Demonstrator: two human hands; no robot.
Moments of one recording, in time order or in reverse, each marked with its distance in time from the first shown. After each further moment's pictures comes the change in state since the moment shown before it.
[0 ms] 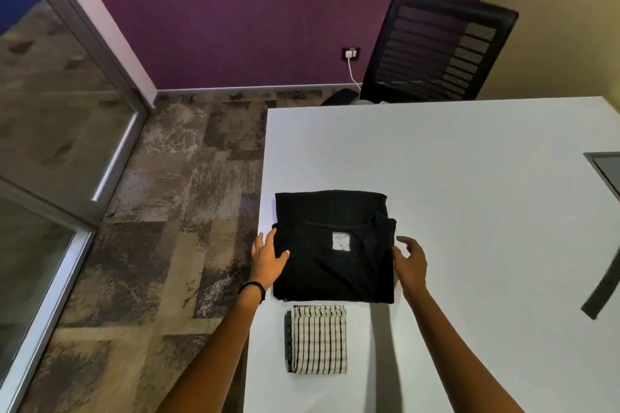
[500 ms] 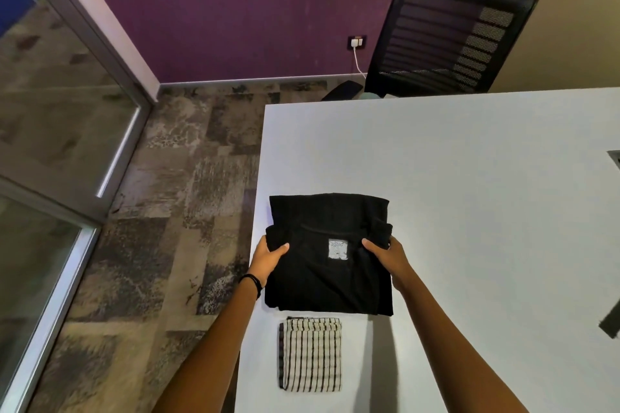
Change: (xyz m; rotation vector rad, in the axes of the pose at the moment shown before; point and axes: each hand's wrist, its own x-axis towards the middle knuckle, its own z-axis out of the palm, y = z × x) left_hand 0.025 0.022 0.005 -0.583 -0.115 -0.248; right_hand 0.045 -0.010 0.028 0.097 -0.383 0.176
